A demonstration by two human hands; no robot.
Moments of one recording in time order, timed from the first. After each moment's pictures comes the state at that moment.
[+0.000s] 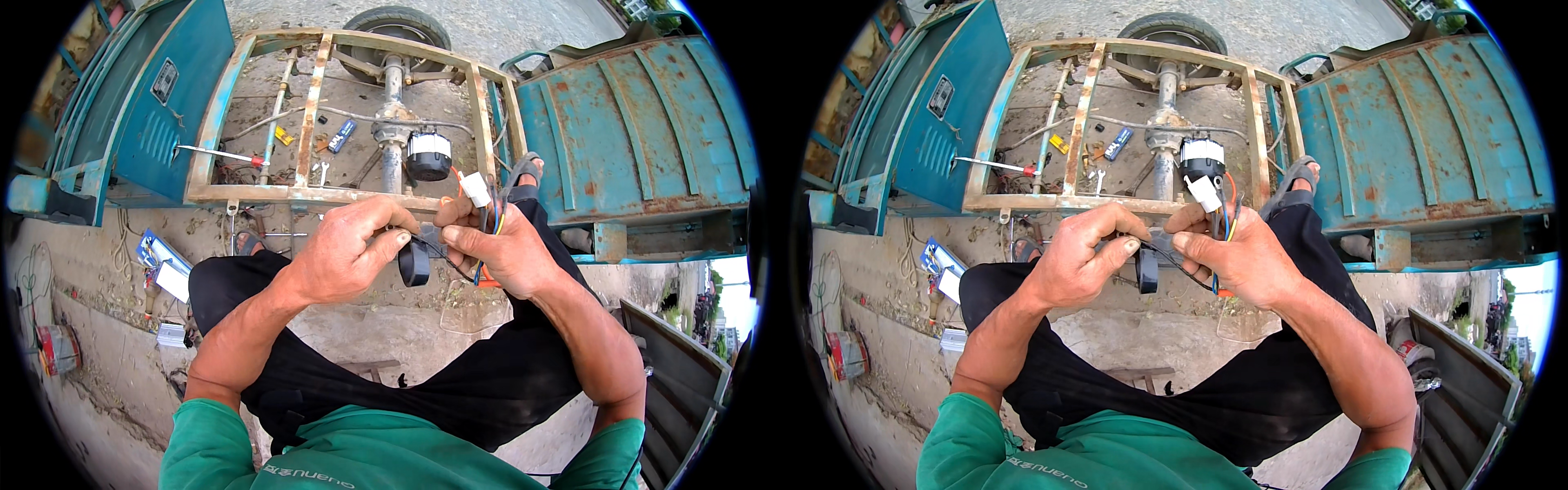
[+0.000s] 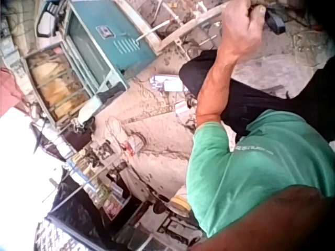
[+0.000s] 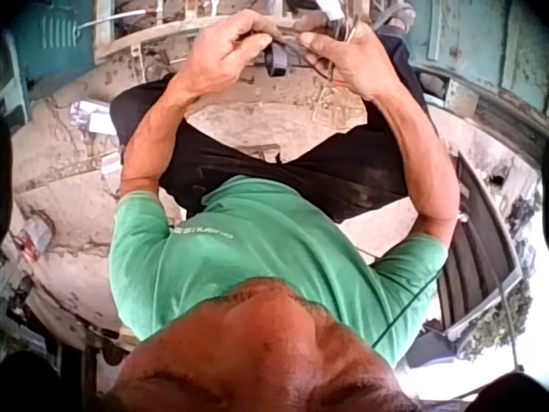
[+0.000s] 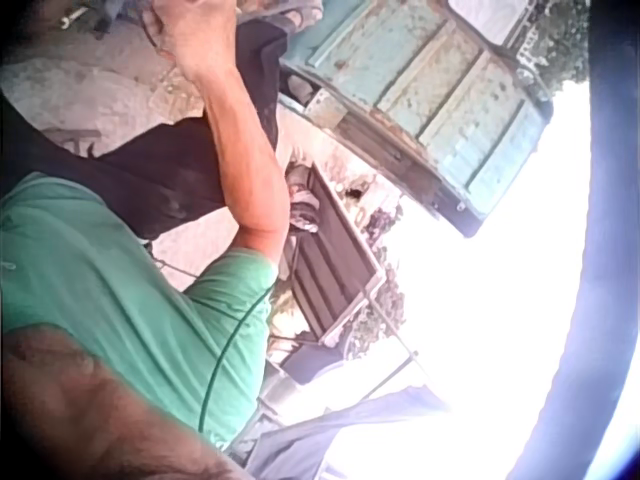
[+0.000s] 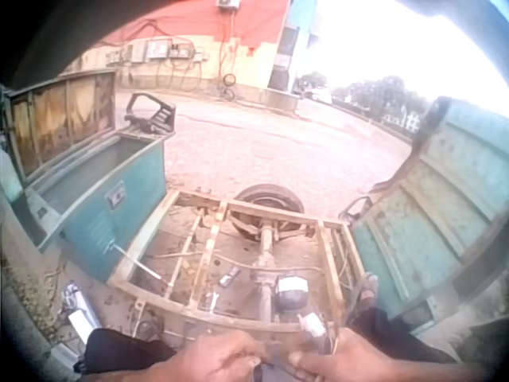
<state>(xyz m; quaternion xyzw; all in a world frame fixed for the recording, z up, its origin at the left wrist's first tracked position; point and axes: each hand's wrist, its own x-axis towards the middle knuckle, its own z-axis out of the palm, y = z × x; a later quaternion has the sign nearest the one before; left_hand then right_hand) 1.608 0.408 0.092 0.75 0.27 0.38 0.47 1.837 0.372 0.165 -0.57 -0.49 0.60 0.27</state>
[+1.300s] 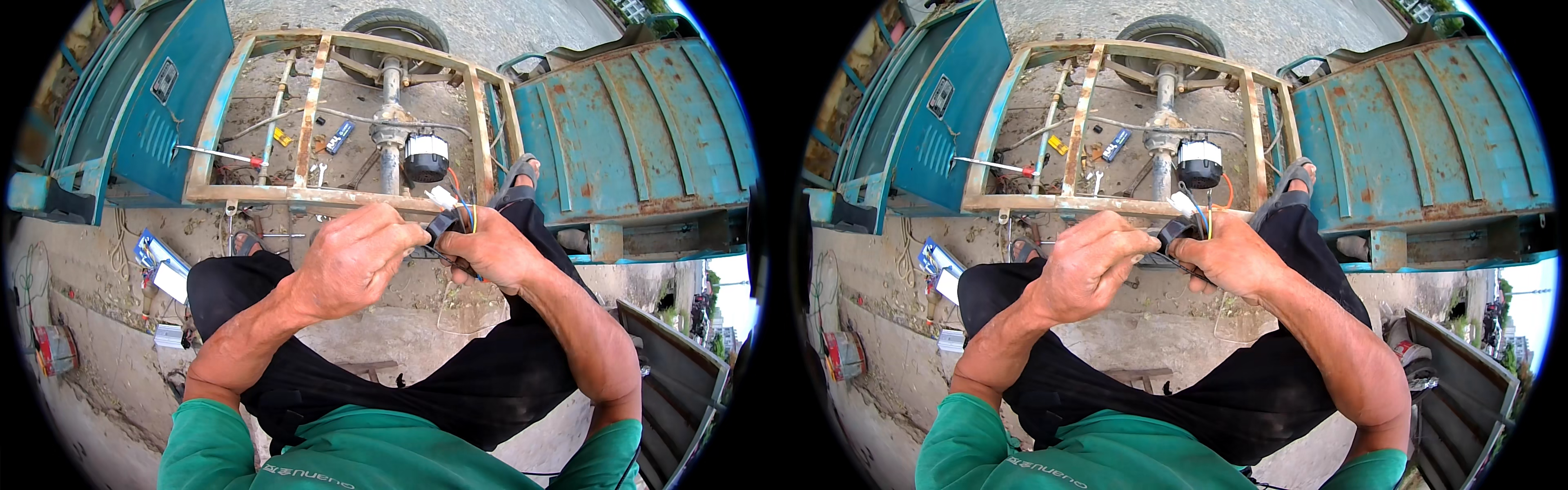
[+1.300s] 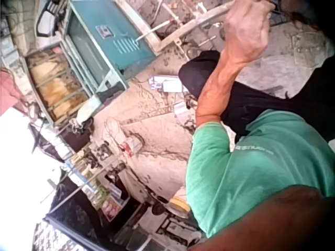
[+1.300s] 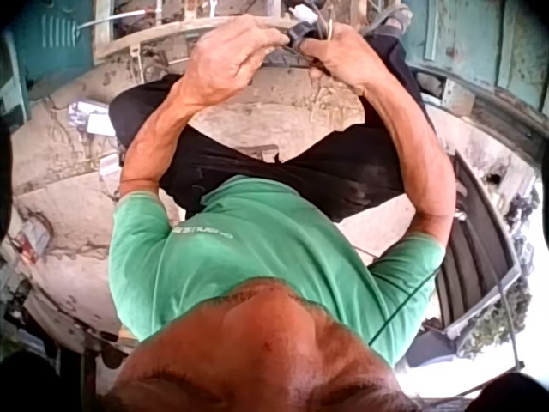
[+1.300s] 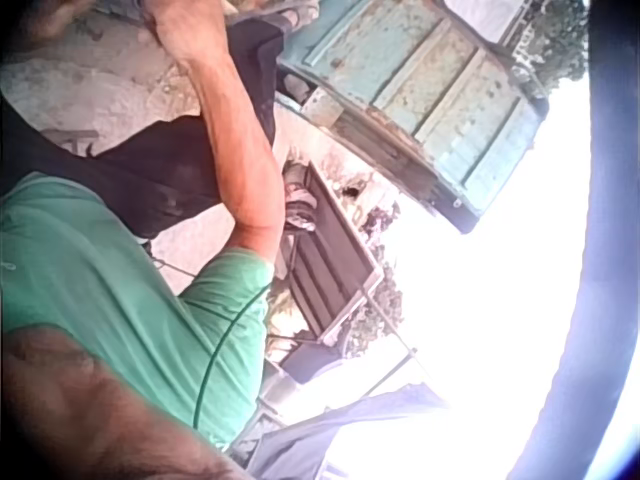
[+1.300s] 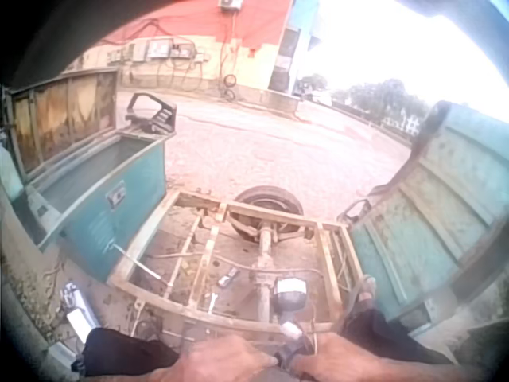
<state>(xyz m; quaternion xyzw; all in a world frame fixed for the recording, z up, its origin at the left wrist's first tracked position) 1.611 0.398 0.093 0.81 0.21 0.46 0.30 1.829 0.382 0.166 -0.66 -0.45 0.59 0.13</state>
